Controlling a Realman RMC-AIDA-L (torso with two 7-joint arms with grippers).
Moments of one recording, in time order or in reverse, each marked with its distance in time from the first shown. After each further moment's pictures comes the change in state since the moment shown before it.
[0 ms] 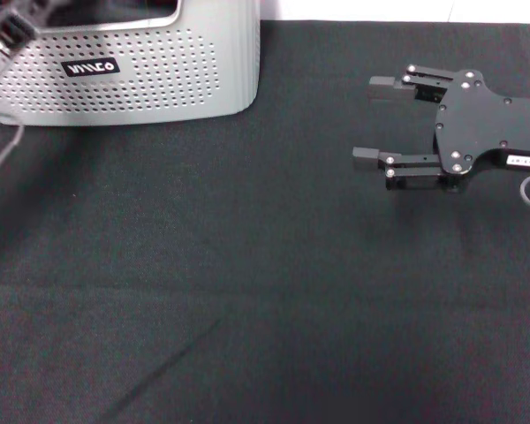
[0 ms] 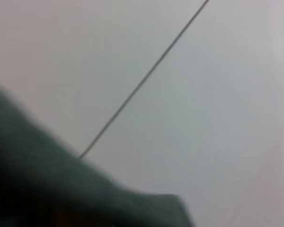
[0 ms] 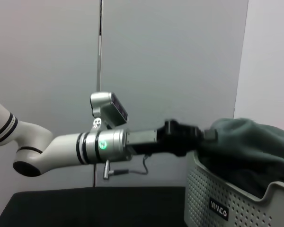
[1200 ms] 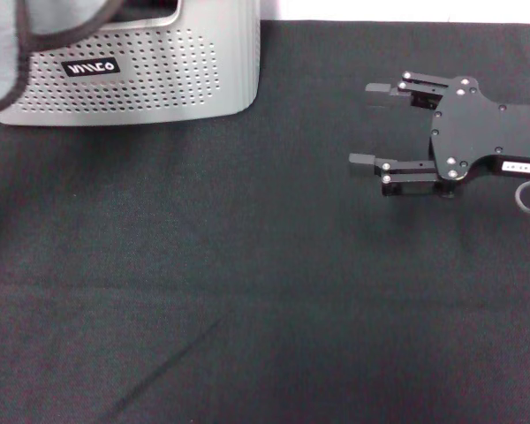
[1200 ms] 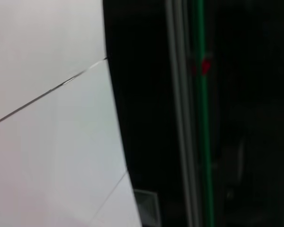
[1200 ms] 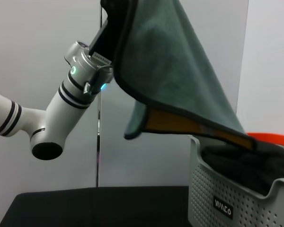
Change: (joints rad) left arm 0.047 -0.049 0.092 0.296 -0.391 0.379 -0.374; right arm 0.001 0.003 -0.011 0.022 0.010 -0.001 -0.012
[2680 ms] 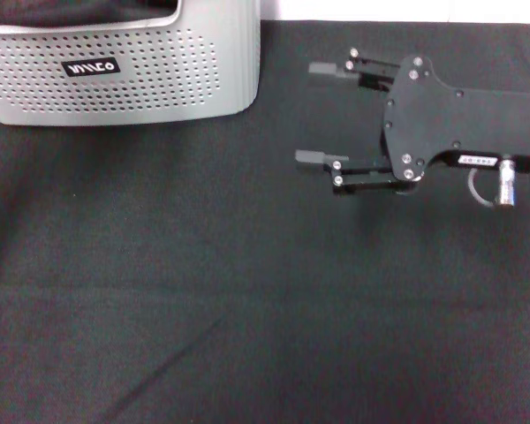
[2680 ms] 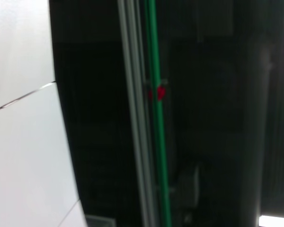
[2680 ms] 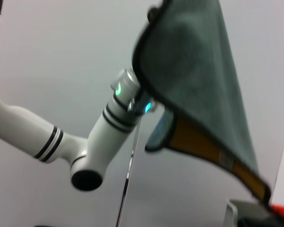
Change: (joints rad) left arm 0.040 -0.003 0.178 0.164 -0.232 -0.039 -0.016; right arm 0.039 0.002 -0.145 0.005 0.179 -0.013 -0.174
